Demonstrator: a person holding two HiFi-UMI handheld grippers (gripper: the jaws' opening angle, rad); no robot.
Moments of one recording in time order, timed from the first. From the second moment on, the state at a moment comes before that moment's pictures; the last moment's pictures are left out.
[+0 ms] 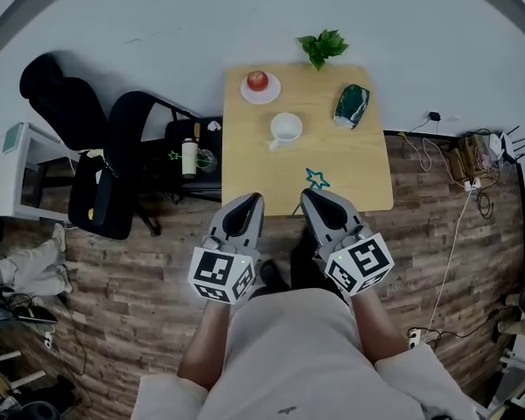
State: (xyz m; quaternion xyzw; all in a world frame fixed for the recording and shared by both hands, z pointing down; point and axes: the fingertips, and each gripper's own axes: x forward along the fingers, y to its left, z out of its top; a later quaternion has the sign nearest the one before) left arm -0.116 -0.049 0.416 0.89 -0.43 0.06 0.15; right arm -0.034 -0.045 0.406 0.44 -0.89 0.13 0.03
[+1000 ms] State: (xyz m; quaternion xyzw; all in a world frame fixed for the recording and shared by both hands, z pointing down) left arm -0.114 -0.012 0.406 0.89 -0.43 0.04 0.14; right arm -0.033 -0.013 0.395 0.44 -0.89 0.11 0.02
